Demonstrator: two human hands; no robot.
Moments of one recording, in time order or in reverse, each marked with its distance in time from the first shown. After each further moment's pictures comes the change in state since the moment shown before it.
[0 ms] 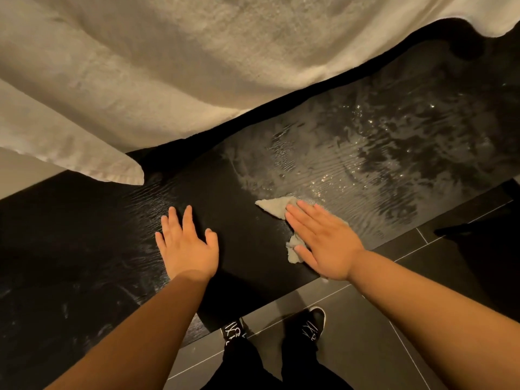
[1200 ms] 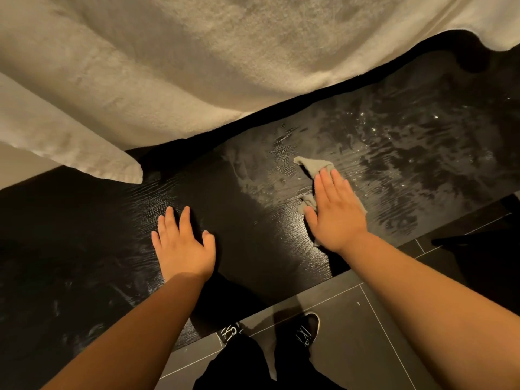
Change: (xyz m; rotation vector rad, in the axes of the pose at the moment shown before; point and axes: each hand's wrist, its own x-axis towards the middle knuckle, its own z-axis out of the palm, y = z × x) left_hand 0.002 0.001 -0.002 -0.003 -0.007 -0.003; right_hand 0.041 0.035 -0.022 -0.002 0.012 0.433
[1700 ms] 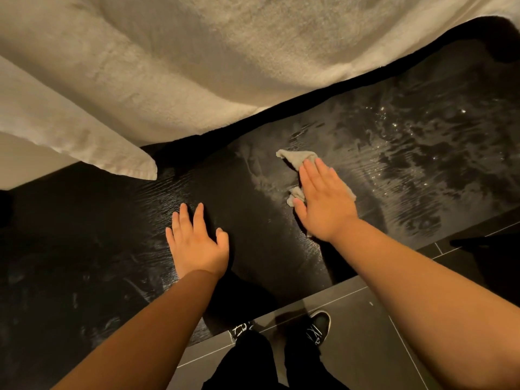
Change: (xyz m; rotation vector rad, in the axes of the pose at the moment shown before) left_hand 0.001 0.001 0.000 0.002 0.000 -0.004; right_hand 0.035 -0.043 -0.003 0.018 0.017 -0.108
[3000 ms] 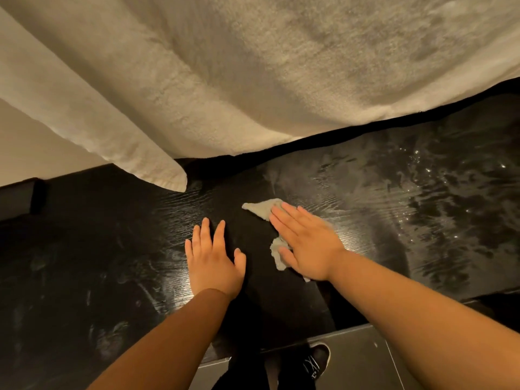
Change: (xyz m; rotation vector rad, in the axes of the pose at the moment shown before) left_hand 0.002 0.001 -0.004 0.066 -0.044 -0.005; right_hand 0.023 -0.046 0.005 -0.013 -0.133 -0.503
